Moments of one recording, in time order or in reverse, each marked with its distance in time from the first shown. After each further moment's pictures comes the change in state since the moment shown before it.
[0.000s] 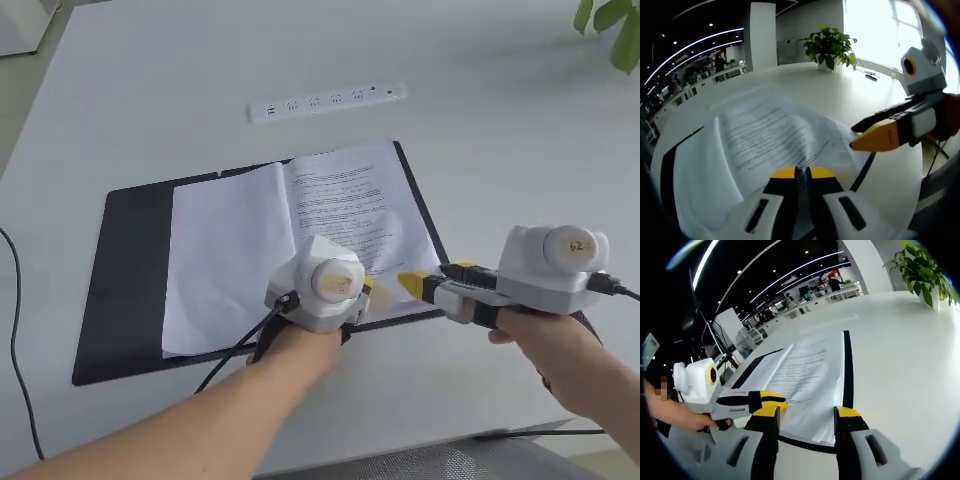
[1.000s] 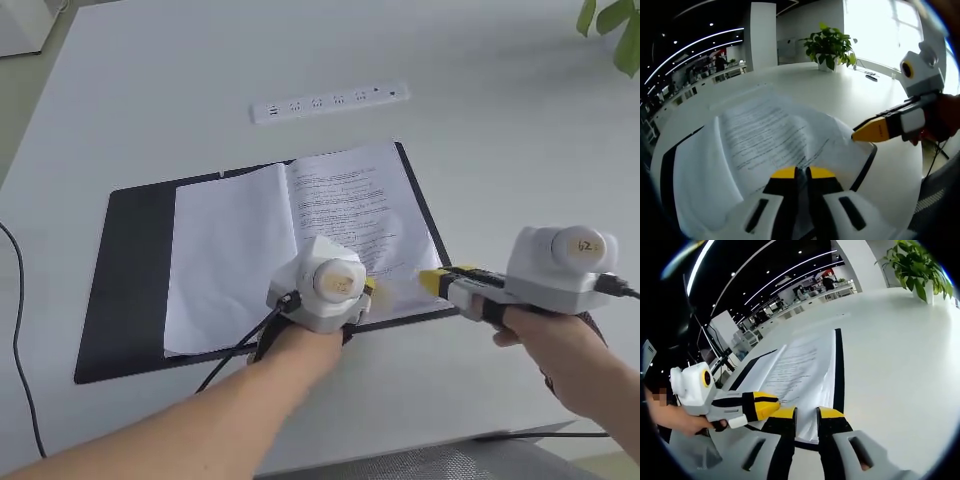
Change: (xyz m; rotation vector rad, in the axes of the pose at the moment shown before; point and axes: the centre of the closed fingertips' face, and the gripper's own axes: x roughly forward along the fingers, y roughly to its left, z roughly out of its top) left arm 0.000 0.000 -0.001 -0.003 0.000 0.001; right arm -0.004 -0.003 -0.002 0.060 0.008 -0.009
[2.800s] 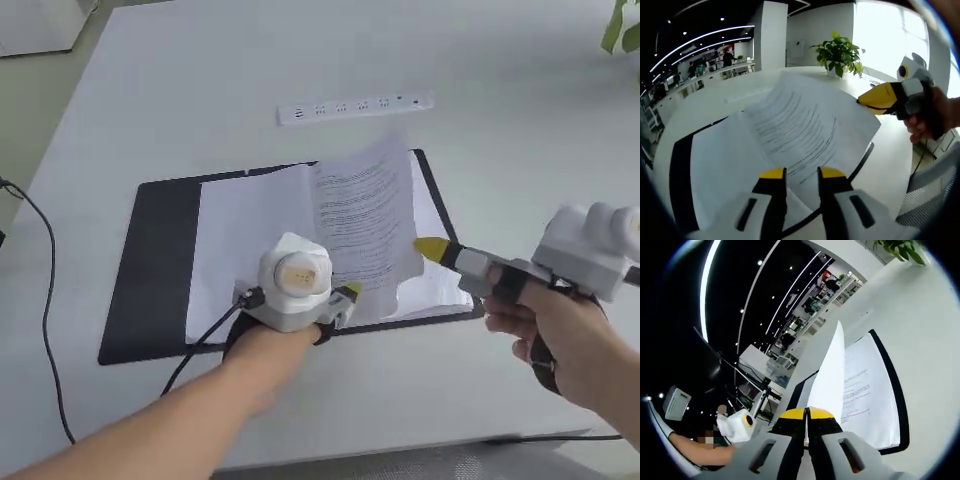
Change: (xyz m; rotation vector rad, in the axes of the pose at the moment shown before) left arm -0.063 0.041 -0.003 -0.084 -0.020 0.022; right arm -0.011 0.096 0.051 0.314 -0.111 0.352
